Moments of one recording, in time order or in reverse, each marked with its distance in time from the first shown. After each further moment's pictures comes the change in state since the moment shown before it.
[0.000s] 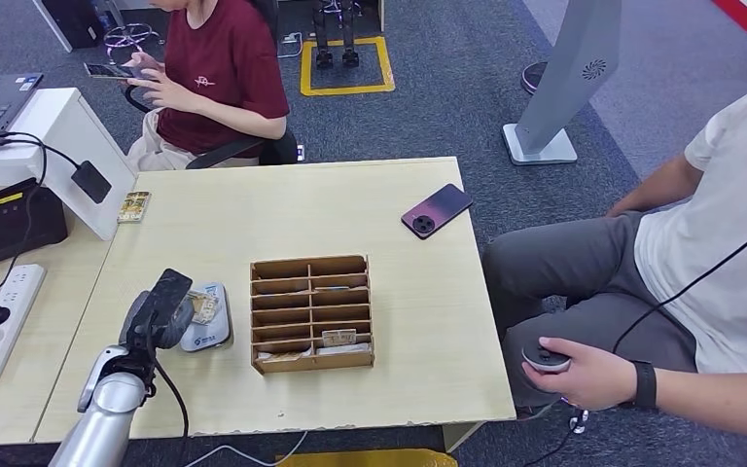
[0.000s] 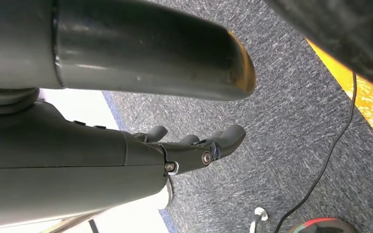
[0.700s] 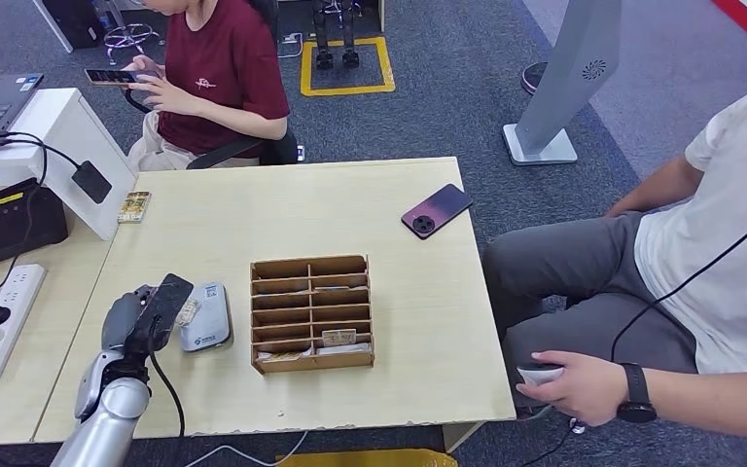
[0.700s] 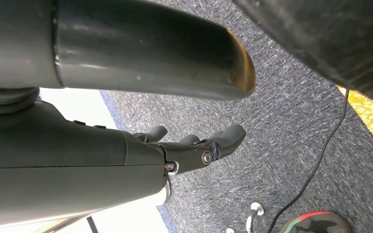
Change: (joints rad) left arm 0.005 -0.005 0.019 0.030 -0.242 0.171 0.049; right arm 0.000 0.008 0.000 0.000 0.010 -0.017 -0.006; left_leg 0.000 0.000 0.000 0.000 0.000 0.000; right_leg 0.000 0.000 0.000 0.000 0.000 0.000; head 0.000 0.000
